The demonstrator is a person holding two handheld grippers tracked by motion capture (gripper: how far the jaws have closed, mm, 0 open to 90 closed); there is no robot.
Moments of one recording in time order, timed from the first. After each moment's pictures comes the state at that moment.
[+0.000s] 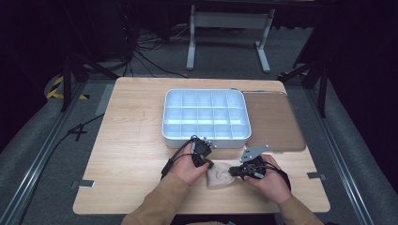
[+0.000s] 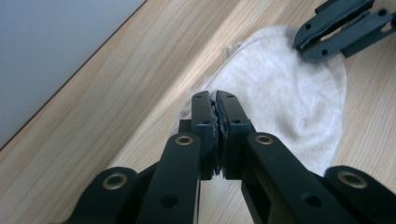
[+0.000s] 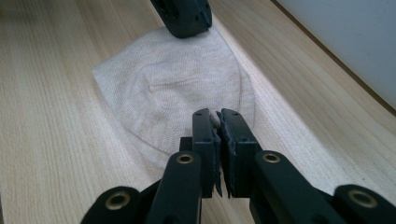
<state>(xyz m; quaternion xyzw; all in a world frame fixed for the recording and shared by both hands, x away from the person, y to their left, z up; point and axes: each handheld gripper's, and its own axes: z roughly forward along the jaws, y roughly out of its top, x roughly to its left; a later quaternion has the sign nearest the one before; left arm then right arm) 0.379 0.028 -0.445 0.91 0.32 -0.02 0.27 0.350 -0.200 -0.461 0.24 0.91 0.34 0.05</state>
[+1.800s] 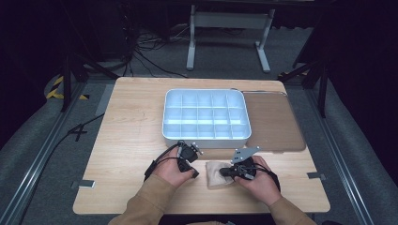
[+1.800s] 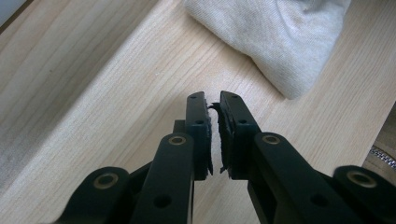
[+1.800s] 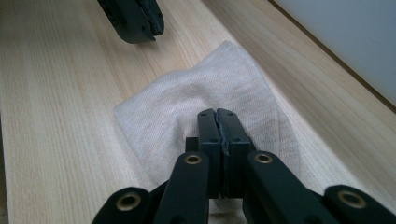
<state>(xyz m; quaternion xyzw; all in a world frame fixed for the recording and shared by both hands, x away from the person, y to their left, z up) 0.364 0.064 -0.441 0.92 0.33 -0.07 0.20 0.348 -0.173 -0.465 0.23 0.90 0.37 0.04</state>
